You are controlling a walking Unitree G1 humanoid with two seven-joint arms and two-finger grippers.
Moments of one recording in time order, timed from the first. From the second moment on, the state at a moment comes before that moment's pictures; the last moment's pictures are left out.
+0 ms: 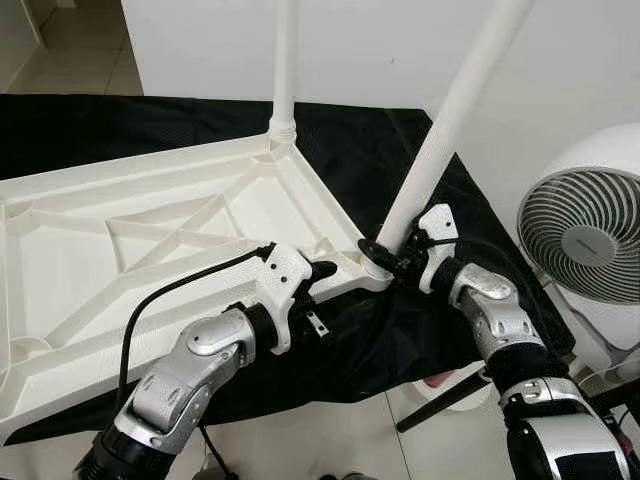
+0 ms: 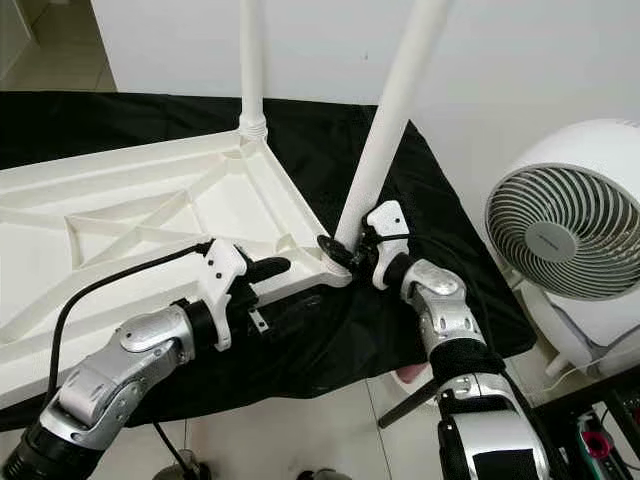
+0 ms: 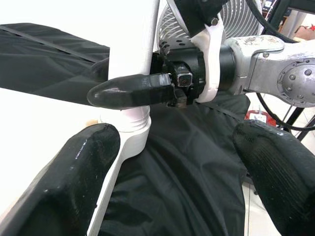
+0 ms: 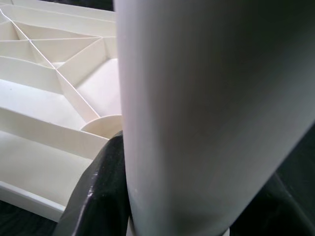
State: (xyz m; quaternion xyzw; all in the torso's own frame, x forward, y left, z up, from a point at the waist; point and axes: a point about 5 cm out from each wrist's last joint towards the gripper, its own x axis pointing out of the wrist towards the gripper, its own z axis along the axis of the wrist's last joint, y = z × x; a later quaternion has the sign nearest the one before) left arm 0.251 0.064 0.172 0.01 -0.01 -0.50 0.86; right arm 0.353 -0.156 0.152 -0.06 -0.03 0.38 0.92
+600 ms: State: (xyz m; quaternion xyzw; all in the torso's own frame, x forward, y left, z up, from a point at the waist) left arm 0.252 0.066 0.173 0.01 -0.01 -0.50 0.86; right arm 0.359 -0.155 0.152 -0.06 -0.02 0.36 0.93
